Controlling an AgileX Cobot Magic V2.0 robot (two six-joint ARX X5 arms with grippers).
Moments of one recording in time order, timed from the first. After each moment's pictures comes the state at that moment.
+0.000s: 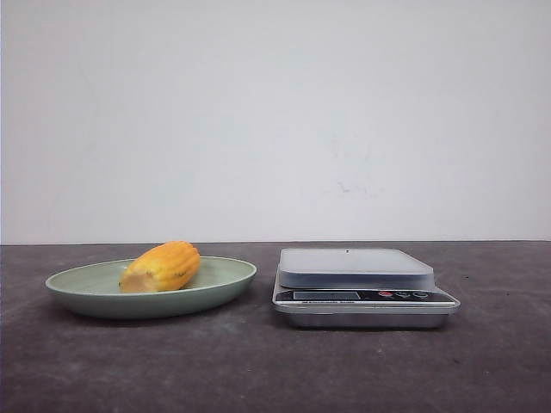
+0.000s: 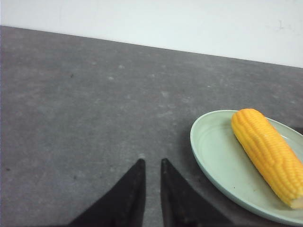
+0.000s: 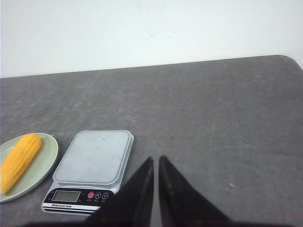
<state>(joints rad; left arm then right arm) -0.05 0.01 0.03 -0.18 0.03 -0.14 0.21 0.22 0.86 -0.89 0.03 0.22</state>
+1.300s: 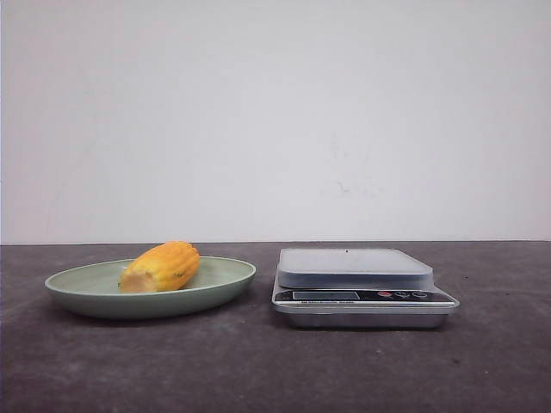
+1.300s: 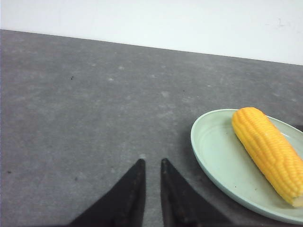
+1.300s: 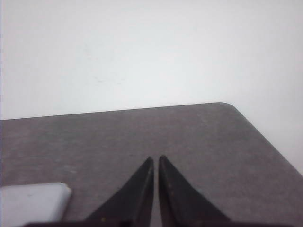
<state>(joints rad) -0.05 0.01 0.03 -0.18 0.03 -0.12 -0.04 0.04 0.41 -0.39 0.02 0.11</state>
